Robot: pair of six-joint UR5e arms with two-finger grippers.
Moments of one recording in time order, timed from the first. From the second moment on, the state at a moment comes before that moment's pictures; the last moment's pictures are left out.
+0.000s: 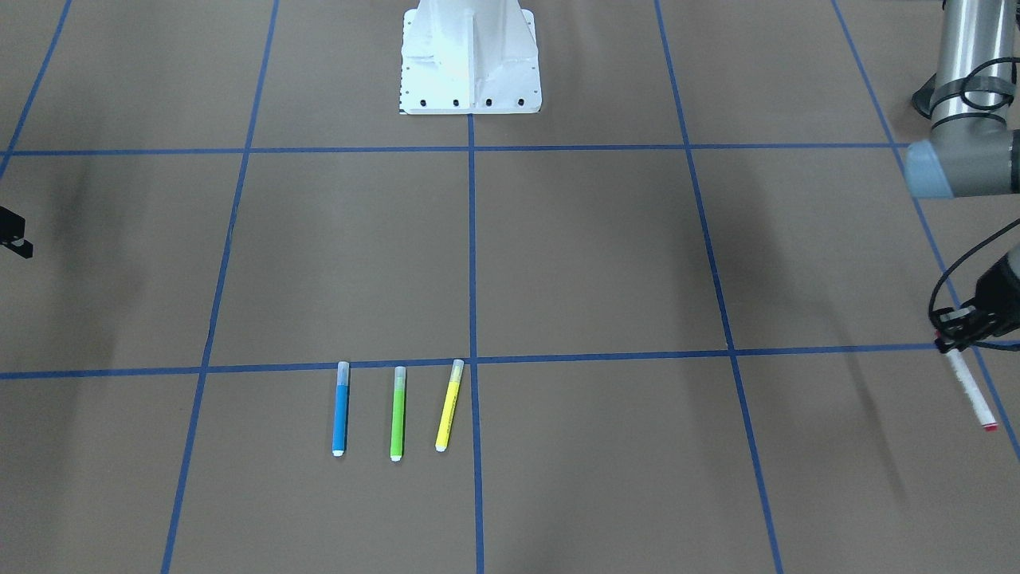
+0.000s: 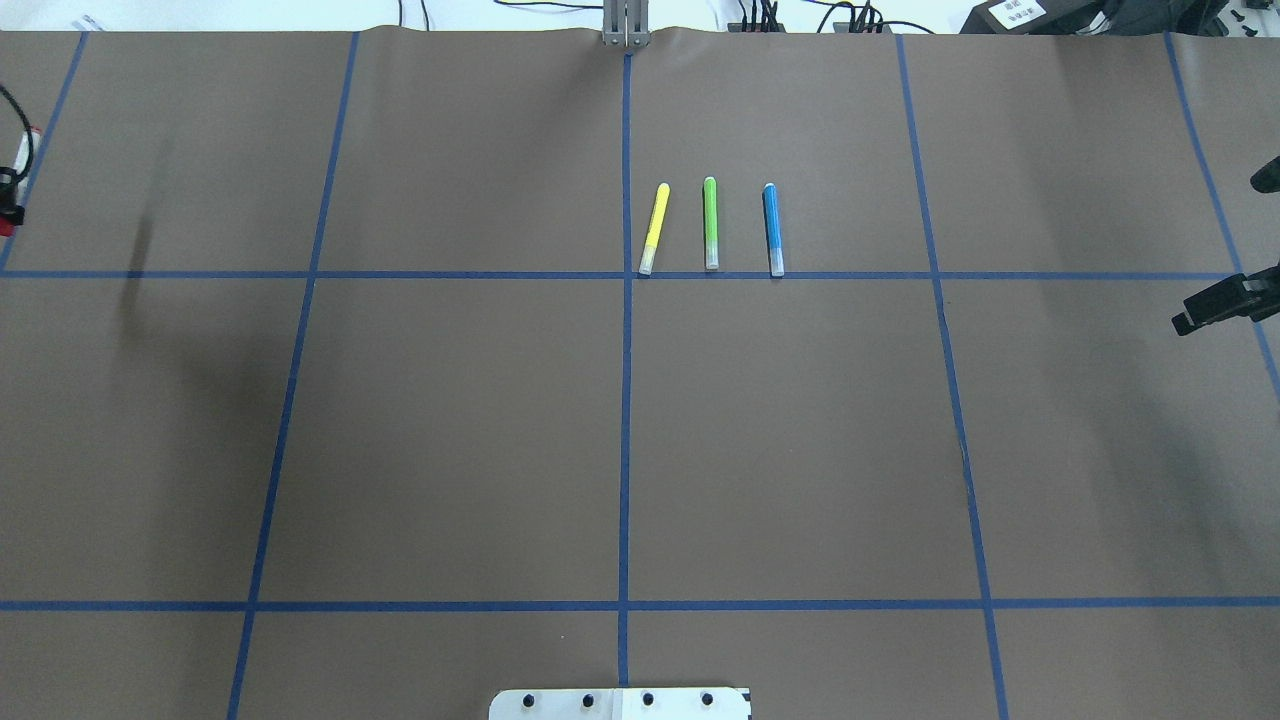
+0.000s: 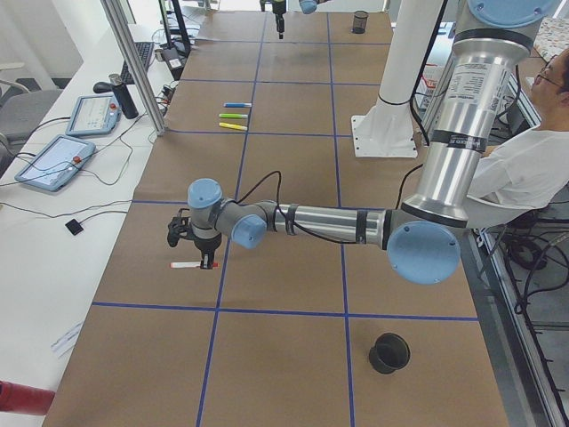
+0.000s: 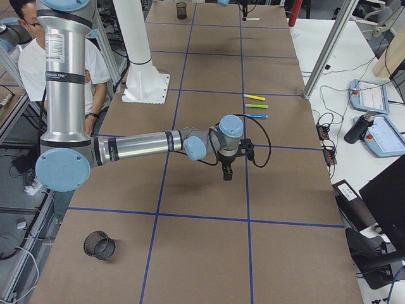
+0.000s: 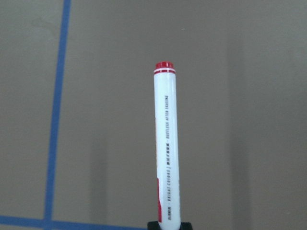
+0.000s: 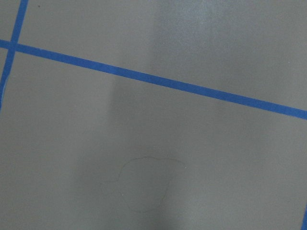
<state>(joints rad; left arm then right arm) -1.30 -1.78 -1.36 -1.92 -2.18 -0.44 1.19 -1.62 1.74 -1.31 2.32 0.35</state>
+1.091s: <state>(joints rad) -1.69 -1.73 -1.40 -0.94 -2.19 0.22 1.08 -1.55 1.75 -1.31 2.31 0.64</state>
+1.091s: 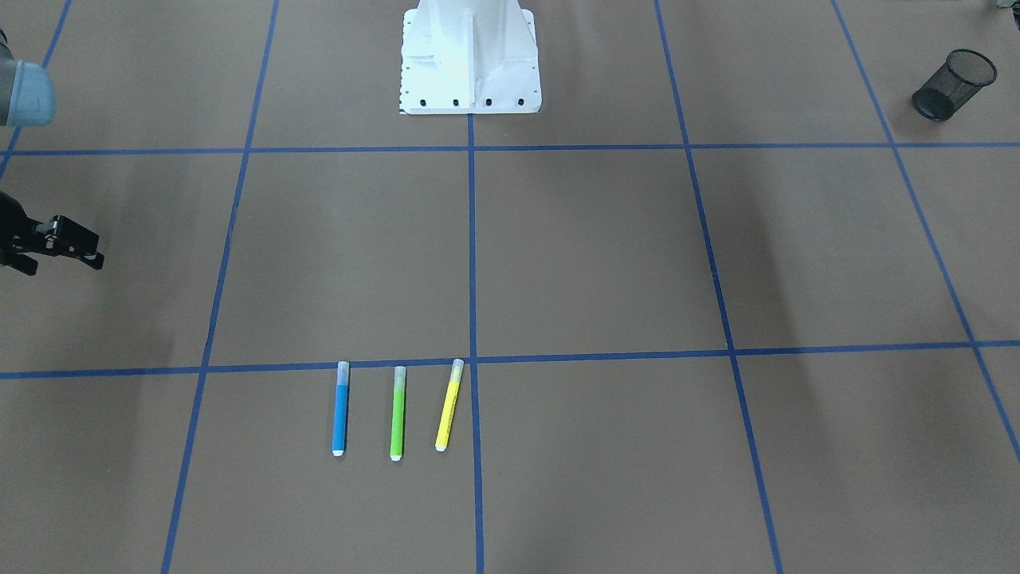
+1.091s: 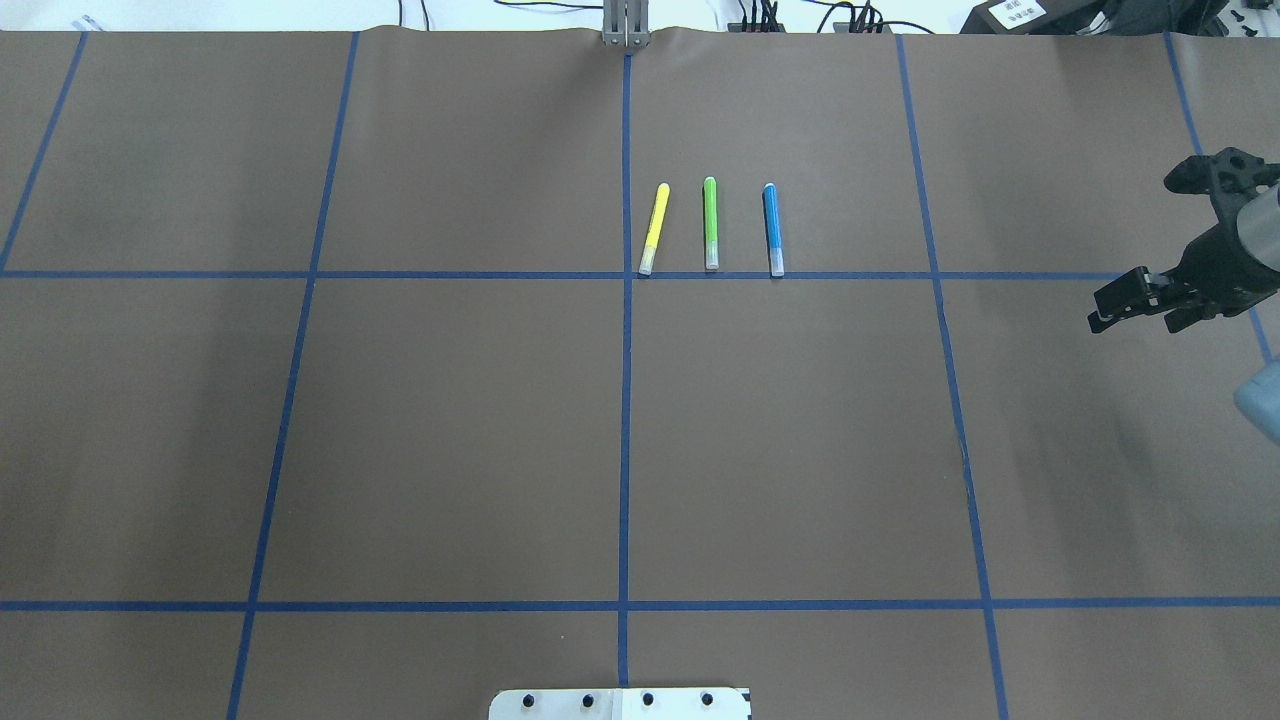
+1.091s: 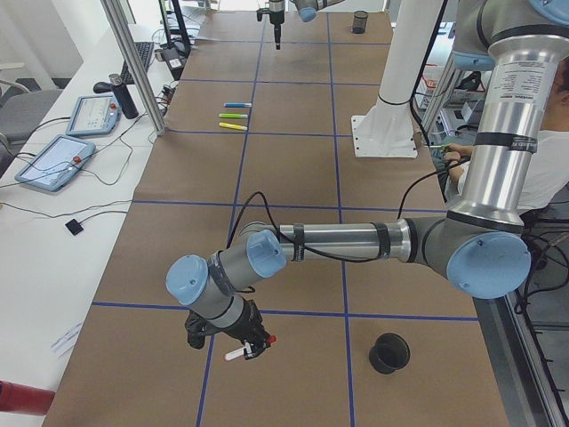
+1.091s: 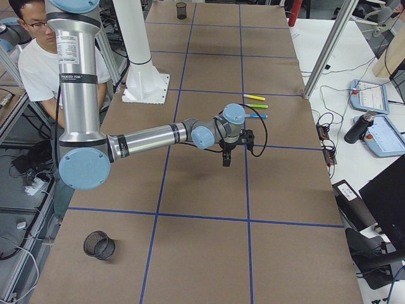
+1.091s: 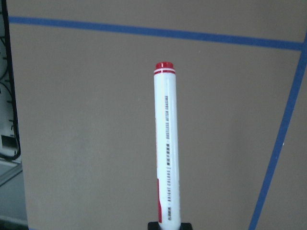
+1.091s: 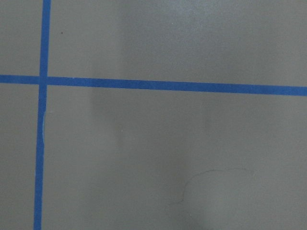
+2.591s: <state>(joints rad) -1.84 -1.44 -1.41 -0.27 -2.27 0.42 1.02 -1.51 1.74 -1.31 2.25 0.71</state>
